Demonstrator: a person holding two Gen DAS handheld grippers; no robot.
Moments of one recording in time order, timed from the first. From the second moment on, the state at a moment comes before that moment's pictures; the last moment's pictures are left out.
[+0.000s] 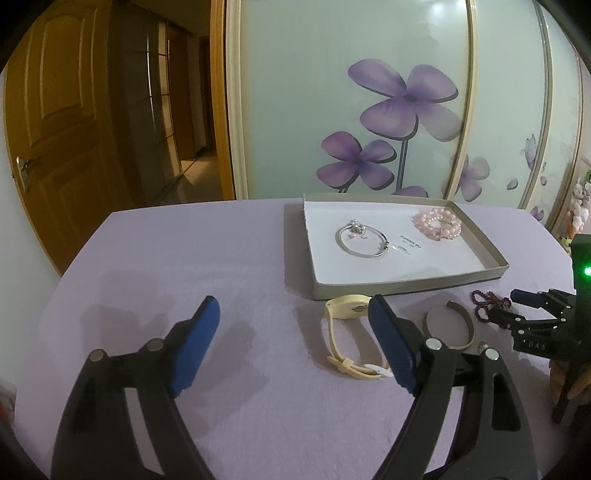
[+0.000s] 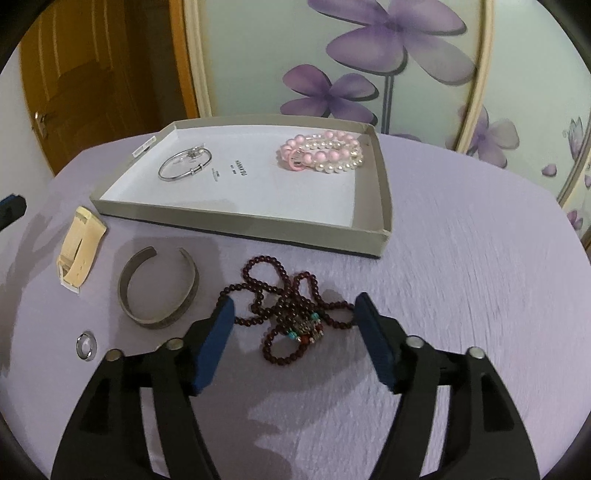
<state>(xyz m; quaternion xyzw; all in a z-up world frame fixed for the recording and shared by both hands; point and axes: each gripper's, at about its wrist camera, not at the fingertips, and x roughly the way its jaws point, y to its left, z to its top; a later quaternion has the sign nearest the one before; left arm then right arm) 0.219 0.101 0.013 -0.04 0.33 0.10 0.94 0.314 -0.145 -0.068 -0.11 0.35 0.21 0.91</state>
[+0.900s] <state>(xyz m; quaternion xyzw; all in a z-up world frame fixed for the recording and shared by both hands) 0.232 0.091 -0.016 -0.04 0.37 0.08 0.92 0.293 -0.168 -0.038 -0.07 0.32 0.24 0.91</state>
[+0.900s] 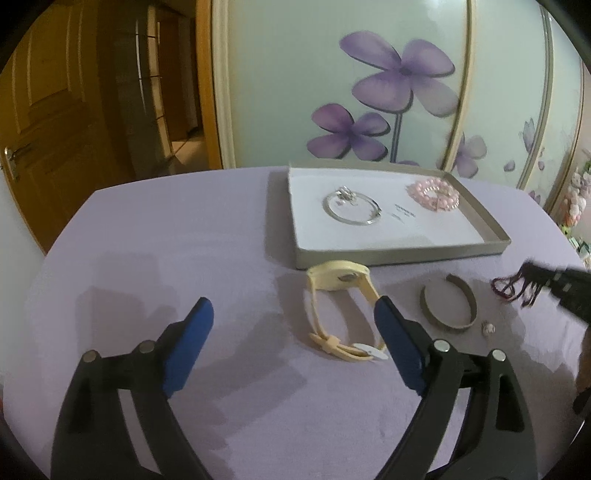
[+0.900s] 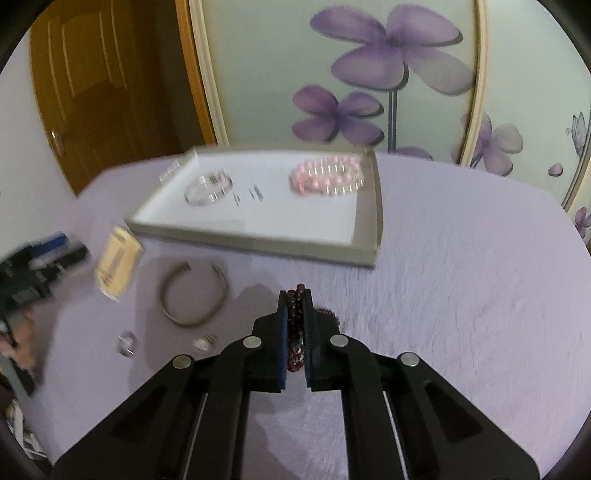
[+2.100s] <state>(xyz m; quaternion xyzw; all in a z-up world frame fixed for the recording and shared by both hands) 0.257 0.066 -0.033 -0.04 0.40 0.08 0.91 0.271 -0.183 0.013 -0.02 0.26 0.28 0.93</state>
